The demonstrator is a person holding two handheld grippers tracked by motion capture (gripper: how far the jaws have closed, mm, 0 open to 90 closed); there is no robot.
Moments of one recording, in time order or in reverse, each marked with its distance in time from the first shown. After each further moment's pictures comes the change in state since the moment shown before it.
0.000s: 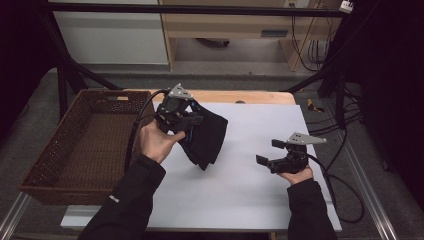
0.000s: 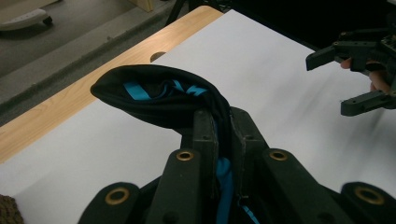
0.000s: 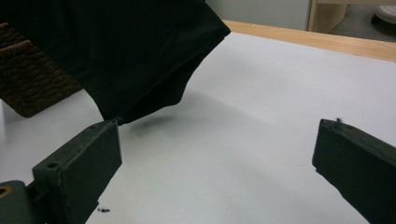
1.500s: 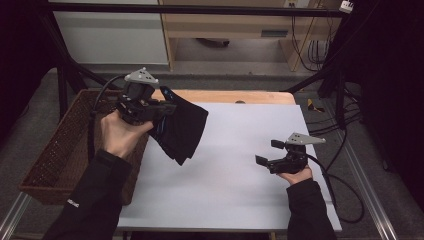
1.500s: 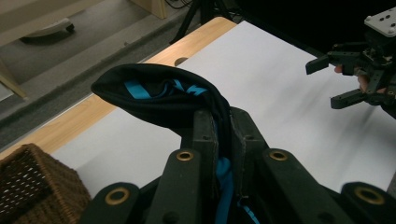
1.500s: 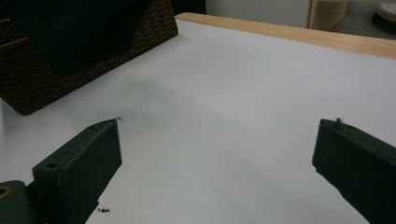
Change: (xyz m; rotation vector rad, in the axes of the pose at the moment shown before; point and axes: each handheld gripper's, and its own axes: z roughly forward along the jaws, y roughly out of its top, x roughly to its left) left arm 0.026 0.005 -0.081 -0.013 0.039 0.001; right arm 0.000 -0.001 0.002 0.009 0.000 -0.004
